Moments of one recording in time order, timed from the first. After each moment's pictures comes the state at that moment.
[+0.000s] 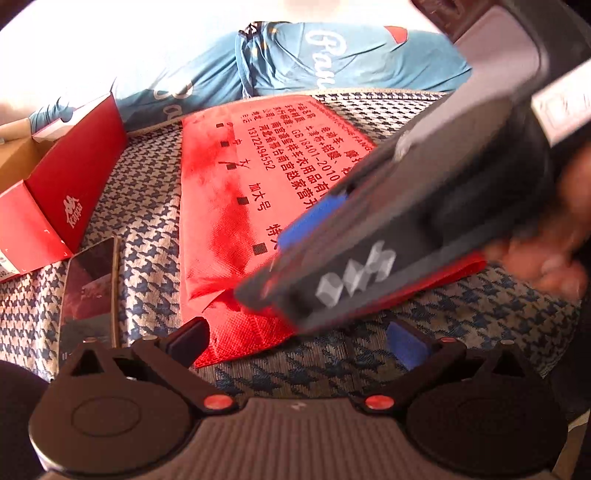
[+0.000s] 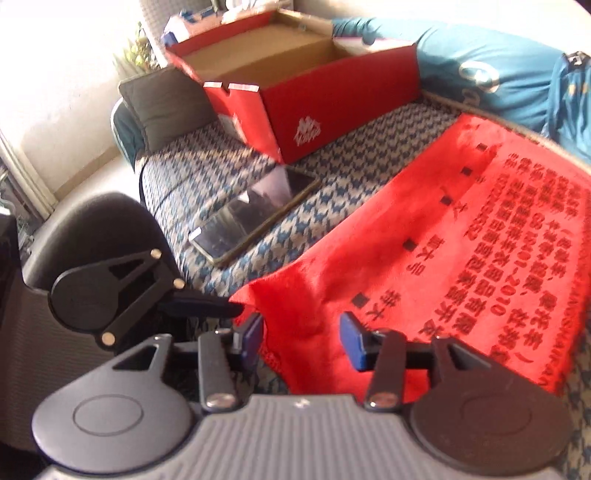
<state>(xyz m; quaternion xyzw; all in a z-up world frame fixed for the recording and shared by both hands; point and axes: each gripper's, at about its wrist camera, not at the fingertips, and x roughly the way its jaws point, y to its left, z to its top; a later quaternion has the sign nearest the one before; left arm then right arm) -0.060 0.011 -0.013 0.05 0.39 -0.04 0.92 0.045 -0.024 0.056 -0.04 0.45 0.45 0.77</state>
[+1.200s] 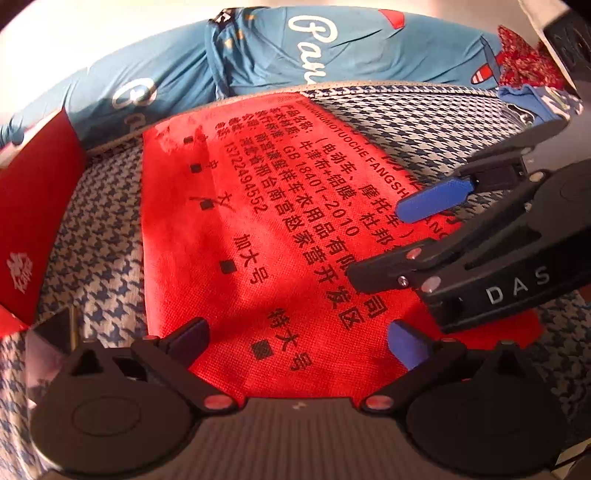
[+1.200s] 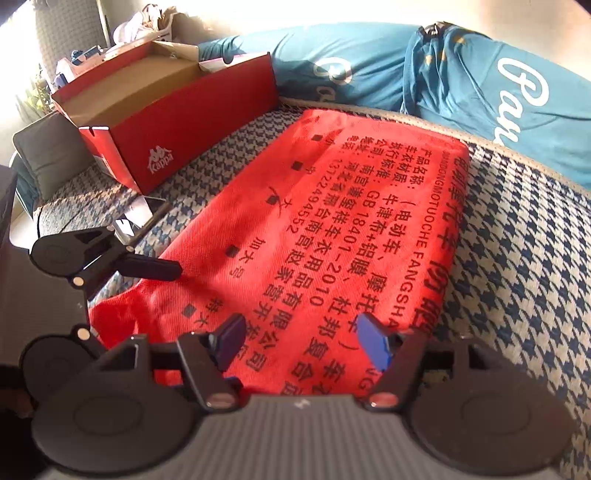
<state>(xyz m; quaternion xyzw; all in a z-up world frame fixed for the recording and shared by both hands) 0.034 0.015 -0.028 0.05 0.40 -0.08 0.91 0.088 -0.082 0.019 -0.02 0.47 0.30 0.83</state>
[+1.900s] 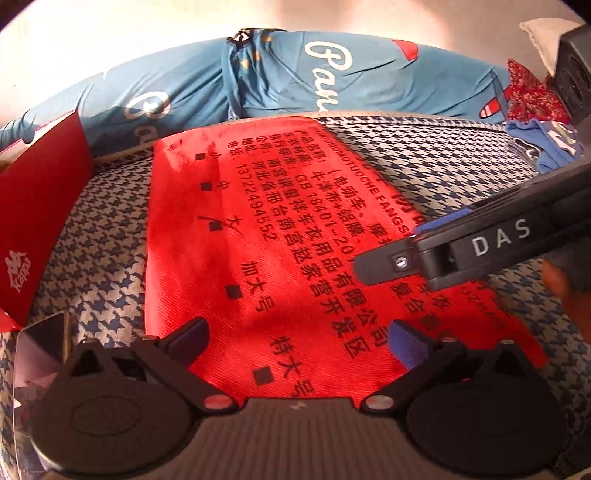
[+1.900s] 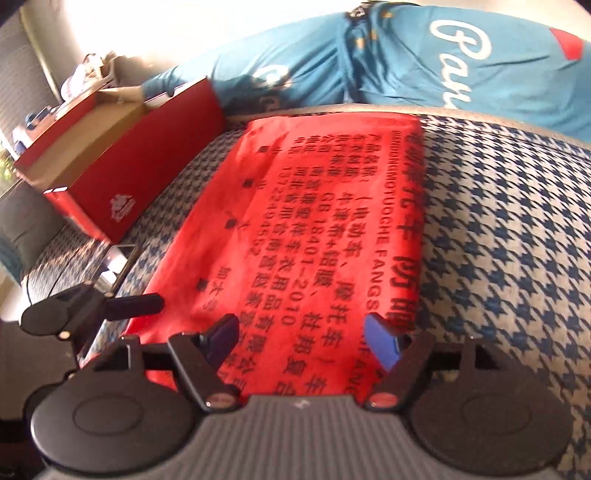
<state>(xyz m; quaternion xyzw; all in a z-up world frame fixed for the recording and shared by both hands) 0.041 0.019 -0.026 0.02 0.37 -0.07 0.93 0.103 -0.105 0.010 0.07 0.48 0.23 0.84</state>
